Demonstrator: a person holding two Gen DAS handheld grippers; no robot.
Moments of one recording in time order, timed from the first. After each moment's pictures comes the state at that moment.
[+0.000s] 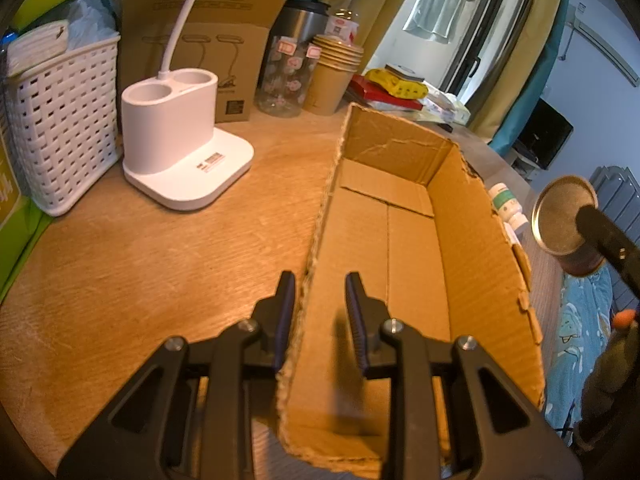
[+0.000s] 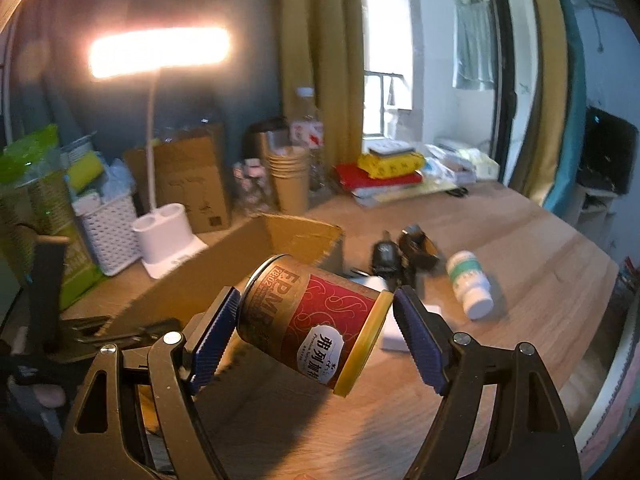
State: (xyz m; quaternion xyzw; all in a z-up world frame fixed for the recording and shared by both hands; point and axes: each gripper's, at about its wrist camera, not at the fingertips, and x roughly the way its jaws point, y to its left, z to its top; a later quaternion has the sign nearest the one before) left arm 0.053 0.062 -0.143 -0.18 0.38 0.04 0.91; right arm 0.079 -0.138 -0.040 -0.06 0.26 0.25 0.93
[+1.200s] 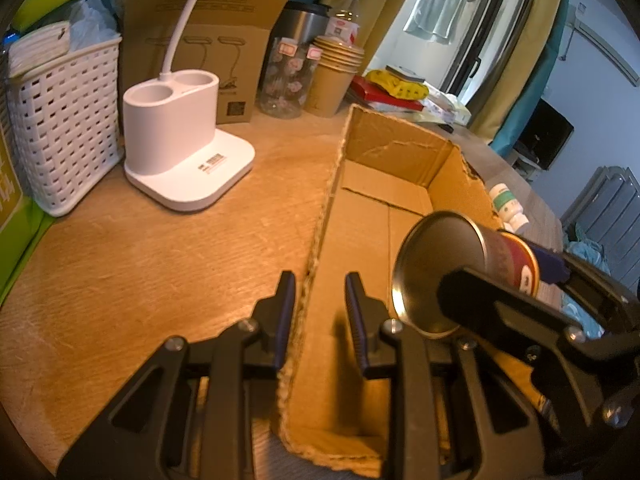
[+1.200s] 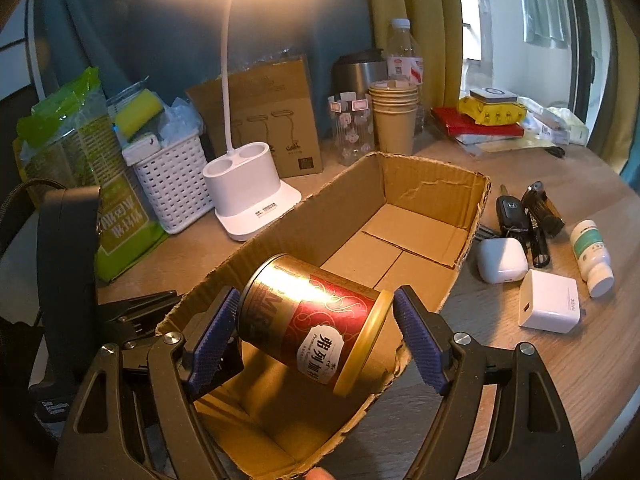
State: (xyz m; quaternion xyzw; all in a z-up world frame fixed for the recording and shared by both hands) left arm 0.052 0.062 -0.144 -0.18 0.38 0.04 0.91; right arm 0.086 -0.056 -0.076 -0.06 0.36 0.35 0.86
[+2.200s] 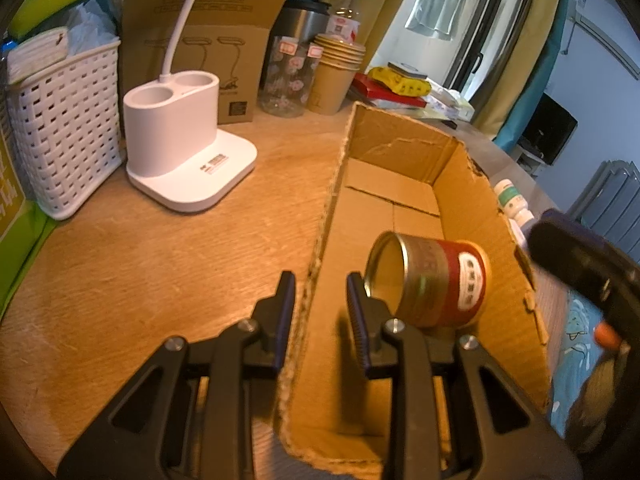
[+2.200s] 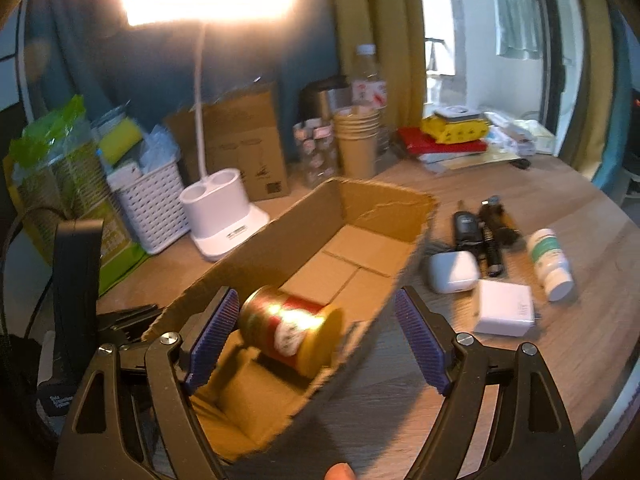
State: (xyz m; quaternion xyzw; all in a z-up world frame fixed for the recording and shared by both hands) left arm 0.056 0.061 -0.145 -0.16 0.38 0.04 0.91; right arm 0.086 -0.090 -0.055 -0.05 0.33 0.31 0.89
